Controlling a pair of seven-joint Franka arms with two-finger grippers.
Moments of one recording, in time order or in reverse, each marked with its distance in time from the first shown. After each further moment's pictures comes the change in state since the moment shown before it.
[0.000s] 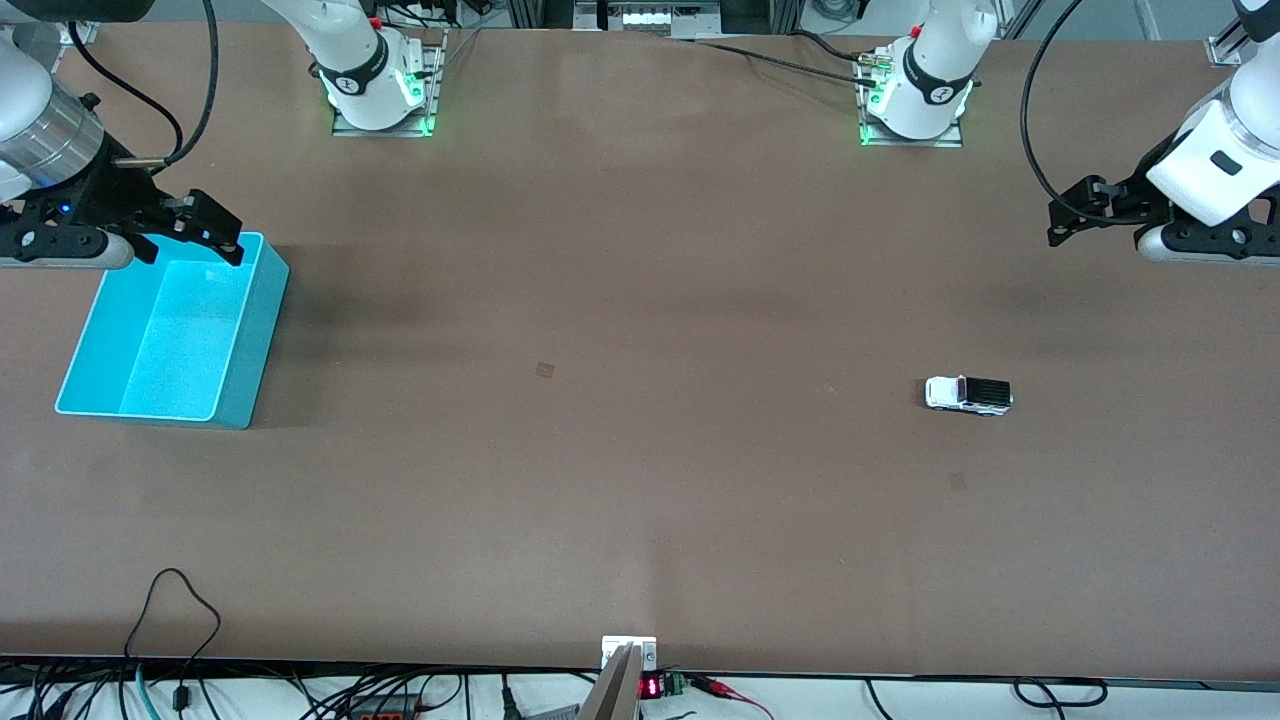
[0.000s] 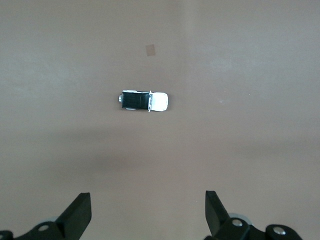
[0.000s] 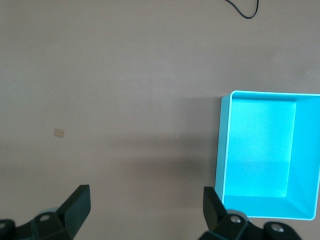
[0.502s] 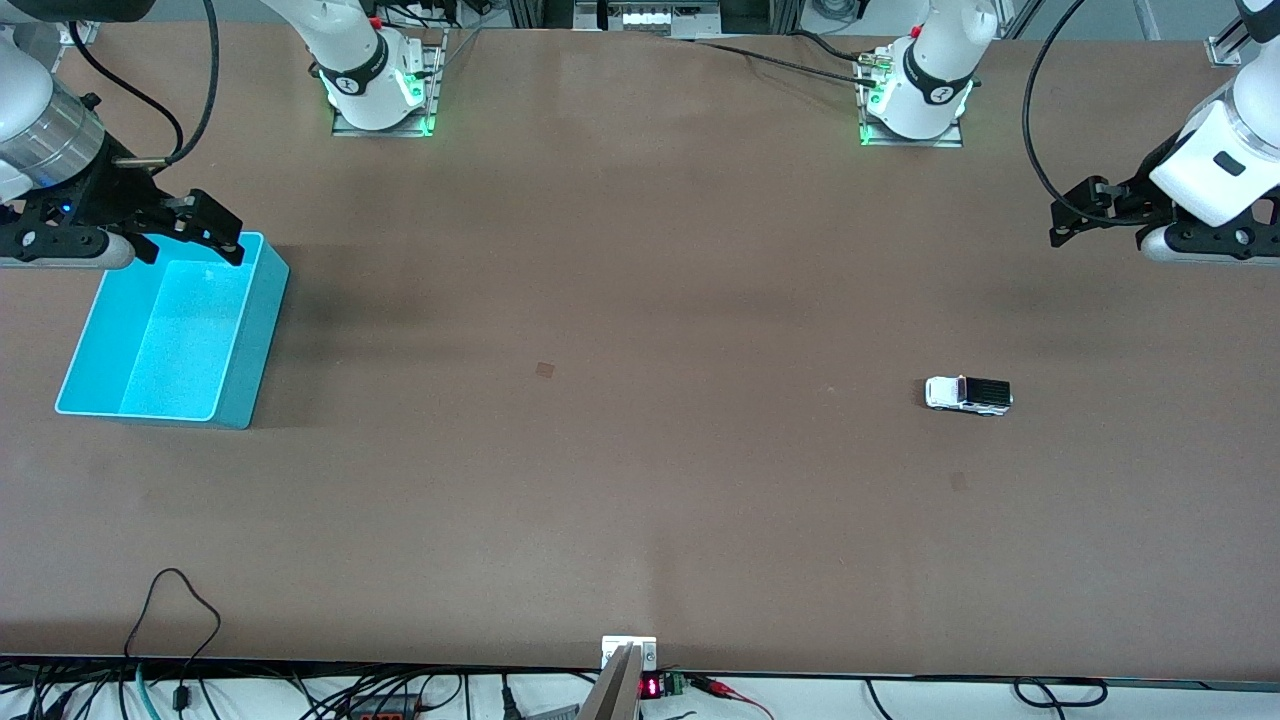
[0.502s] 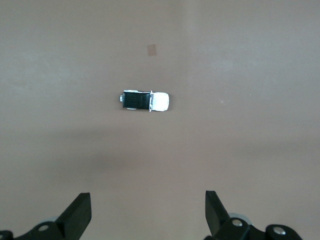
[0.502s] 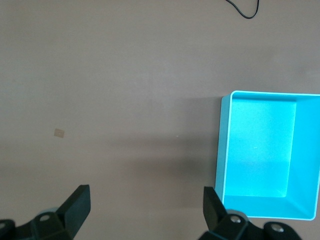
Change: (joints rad) left arm 0.005 0.001 0.000 0.000 0.000 -0.005 0.000; right arm 0.001 0.000 0.000 0.000 0.000 0.000 0.000
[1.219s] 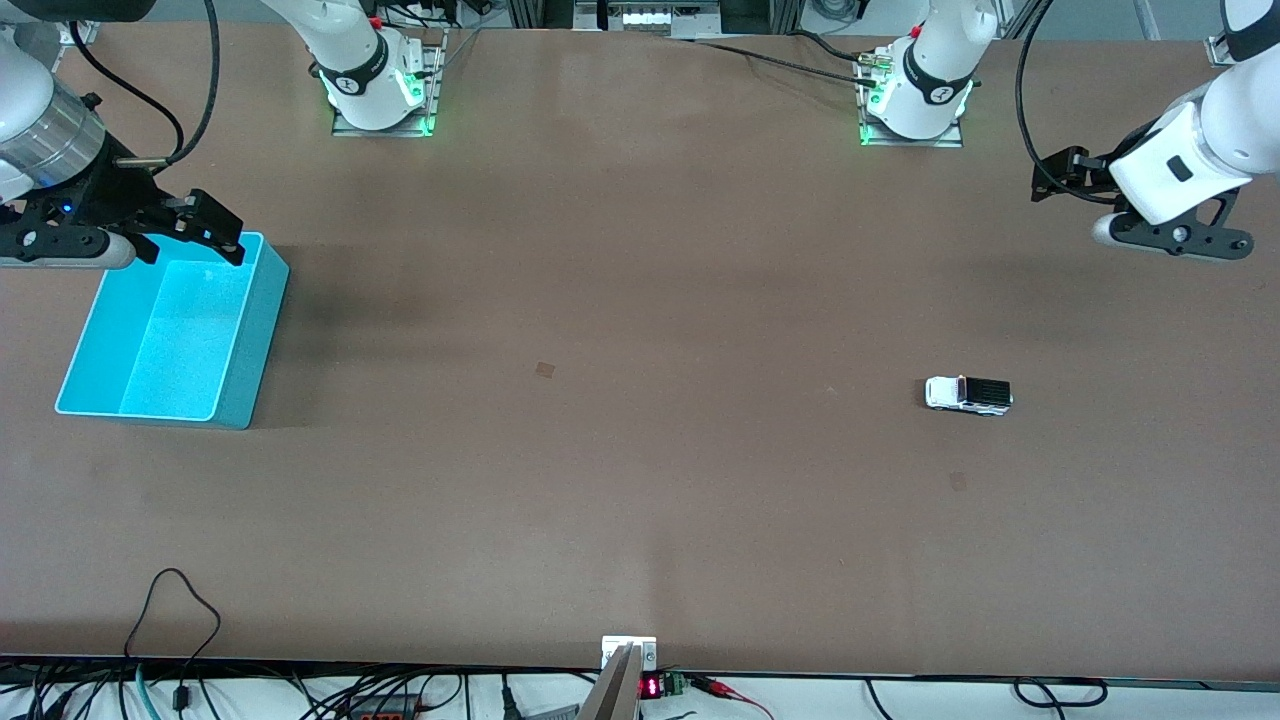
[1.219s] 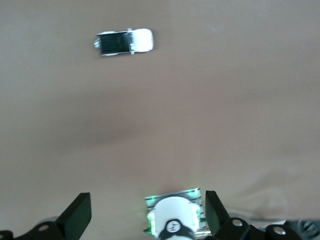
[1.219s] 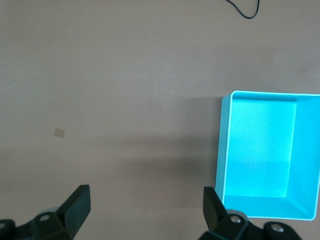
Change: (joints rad) left arm -0.009 0.046 -0.009 0.042 0.000 -0.247 0.210; right arm 0.001 0.000 0.000 0.000 0.000 0.000 0.000
